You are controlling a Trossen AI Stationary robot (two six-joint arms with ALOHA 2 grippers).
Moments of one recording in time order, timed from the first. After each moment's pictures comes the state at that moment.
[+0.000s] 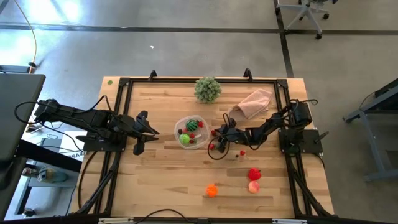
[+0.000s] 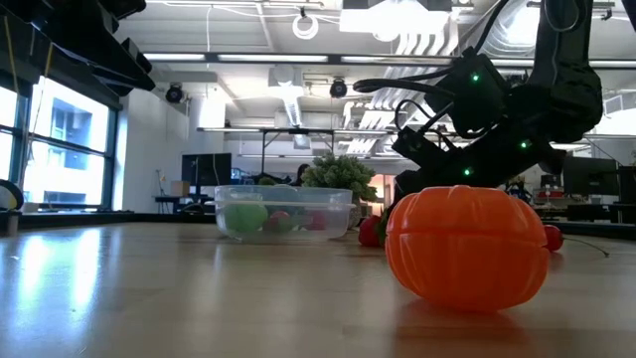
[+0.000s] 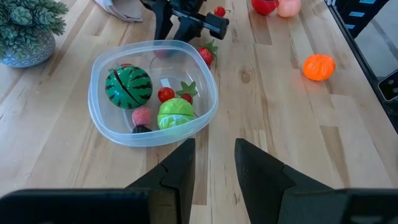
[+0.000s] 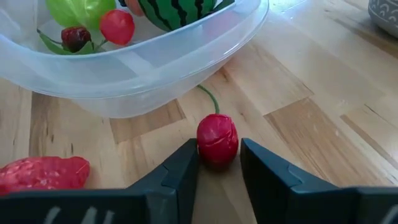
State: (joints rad) left arm -0.09 0.65 0.54 -0.53 -0.15 -0.21; right arm 0.06 1.90 0.52 0.78 0.41 0.27
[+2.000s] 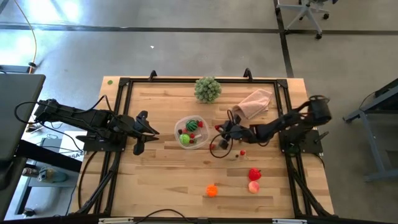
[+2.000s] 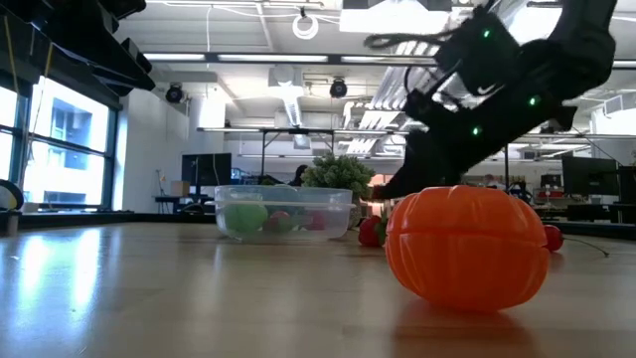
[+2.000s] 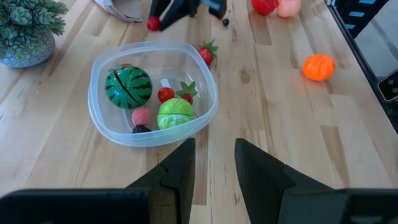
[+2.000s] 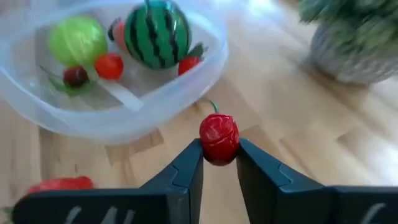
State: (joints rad) left arm -0.09 0.65 0.54 -0.53 -0.15 -0.21; right arm 0.08 1.66 0.52 0.54 0.49 0.25
